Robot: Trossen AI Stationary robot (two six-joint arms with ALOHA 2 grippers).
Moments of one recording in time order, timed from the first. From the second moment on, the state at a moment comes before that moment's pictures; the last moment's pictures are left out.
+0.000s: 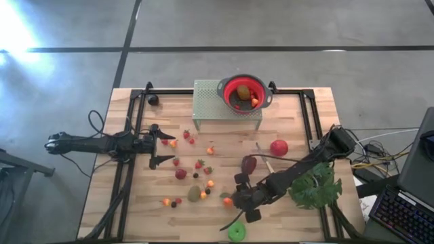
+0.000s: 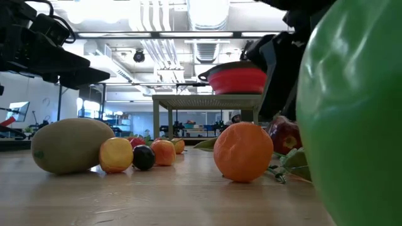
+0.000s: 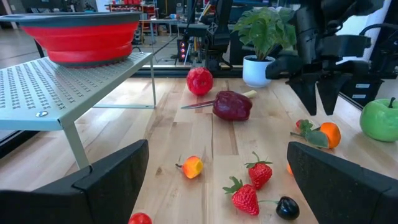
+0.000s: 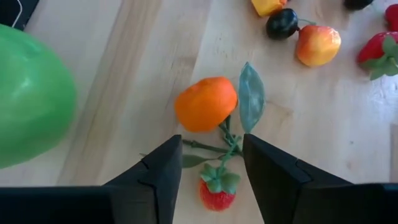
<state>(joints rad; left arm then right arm) -0.05 0.20 0.01 0.03 -0.10 -0.01 0.54 1.87 1.16 -0.28 0.21 0.24</state>
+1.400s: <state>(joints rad) -0.05 0.20 0.01 0.03 -0.10 -0.01 0.51 1.87 0.97 -0.03 0.20 0.28</state>
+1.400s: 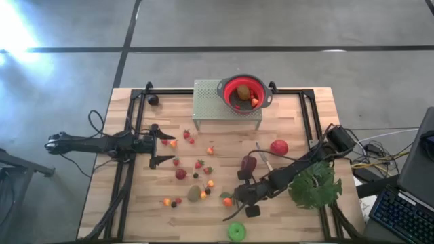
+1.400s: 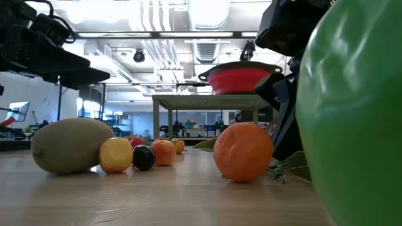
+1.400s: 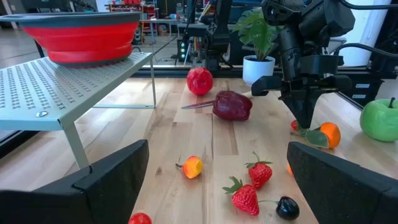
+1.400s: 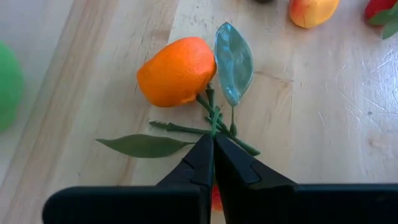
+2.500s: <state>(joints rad) -0.05 0.21 0.01 0.03 -0.10 -0.01 0.43 1.73 1.14 -0.29 0.21 0.09</state>
